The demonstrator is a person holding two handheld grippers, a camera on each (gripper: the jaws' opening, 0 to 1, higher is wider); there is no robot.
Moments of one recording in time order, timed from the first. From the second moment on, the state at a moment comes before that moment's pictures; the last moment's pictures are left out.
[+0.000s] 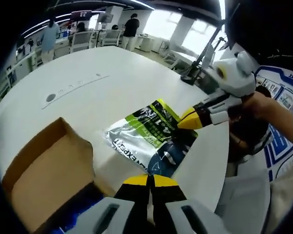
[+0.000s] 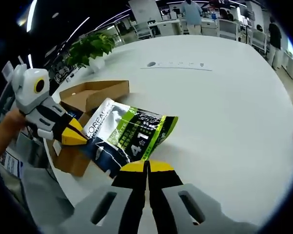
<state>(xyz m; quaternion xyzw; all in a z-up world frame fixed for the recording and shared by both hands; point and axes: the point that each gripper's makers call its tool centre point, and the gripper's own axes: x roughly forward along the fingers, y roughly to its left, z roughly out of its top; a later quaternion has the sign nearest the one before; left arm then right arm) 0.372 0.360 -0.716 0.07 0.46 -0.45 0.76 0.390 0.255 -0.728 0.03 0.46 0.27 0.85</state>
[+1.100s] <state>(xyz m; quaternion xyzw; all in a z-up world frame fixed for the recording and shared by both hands) 0.378 0.344 -0.778 0.28 0.49 -0.47 0.68 0.406 0.242 -0.788 -0.02 0.48 0.22 0.85</state>
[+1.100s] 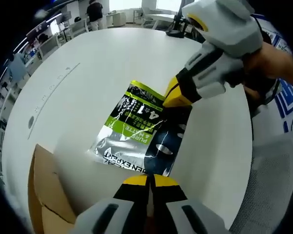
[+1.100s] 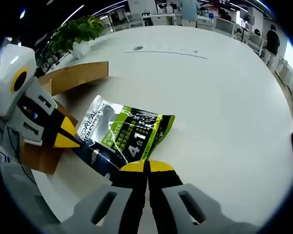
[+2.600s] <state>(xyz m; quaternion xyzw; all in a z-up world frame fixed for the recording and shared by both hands) 0.370 0.353 -0.716 0.22 0.40 -0.47 0.76 0.410 0.220 -0.782 -0.12 0.46 0.20 0.86</state>
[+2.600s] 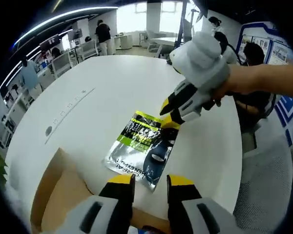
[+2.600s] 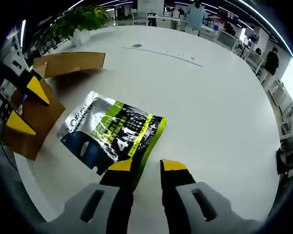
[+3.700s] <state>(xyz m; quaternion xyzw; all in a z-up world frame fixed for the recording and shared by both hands) 0.364 0.421 -0.665 0.14 0.37 -0.42 0.82 0.378 0.257 -0.697 -0.07 0.39 0.23 0.89</state>
